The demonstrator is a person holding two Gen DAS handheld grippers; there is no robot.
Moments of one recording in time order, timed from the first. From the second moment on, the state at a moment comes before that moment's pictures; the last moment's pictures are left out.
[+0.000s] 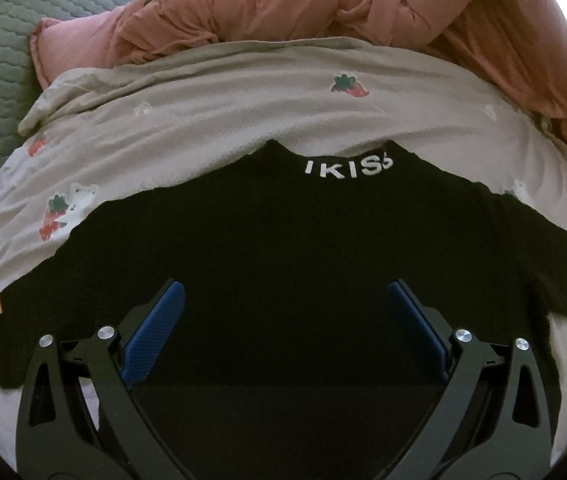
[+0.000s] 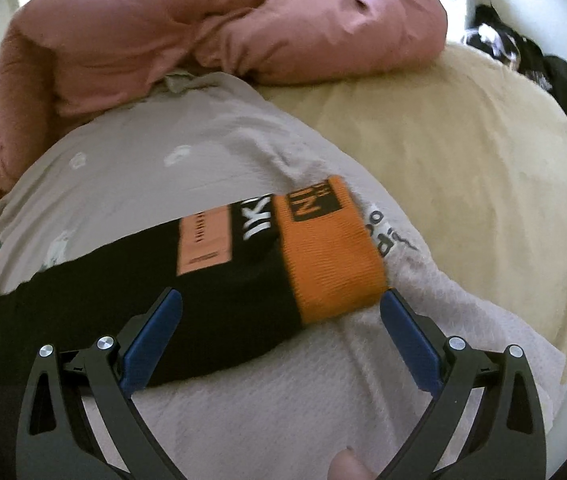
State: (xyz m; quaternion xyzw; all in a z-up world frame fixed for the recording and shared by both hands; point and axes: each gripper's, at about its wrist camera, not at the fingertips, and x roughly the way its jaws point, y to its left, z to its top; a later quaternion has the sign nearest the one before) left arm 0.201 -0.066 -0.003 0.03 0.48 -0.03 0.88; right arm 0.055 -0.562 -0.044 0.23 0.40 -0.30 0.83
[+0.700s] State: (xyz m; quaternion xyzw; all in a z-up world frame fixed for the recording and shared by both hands) left arm 0.209 -0.050 -0.031 -0.01 0.48 -0.01 0.88; right arm 0.068 -0.499 0.020 0.13 0.32 -0.22 0.91
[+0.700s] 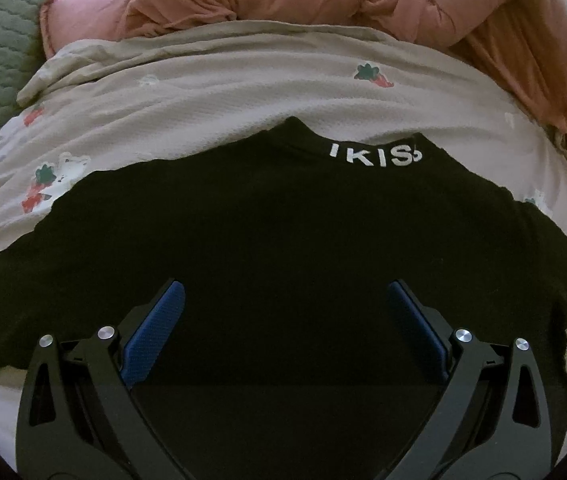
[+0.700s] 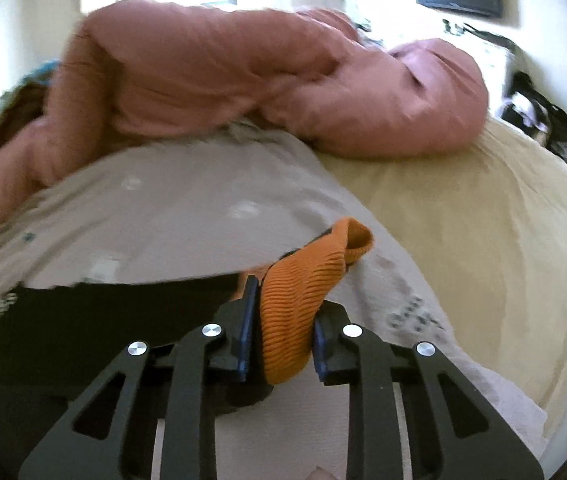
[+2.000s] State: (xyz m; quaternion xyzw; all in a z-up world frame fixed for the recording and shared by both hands) left arm 0.192 0.016 0.006 -0.03 0.44 0.02 0.90; right arm 0.155 -0.185 0.064 0.04 0.34 0.14 0.93
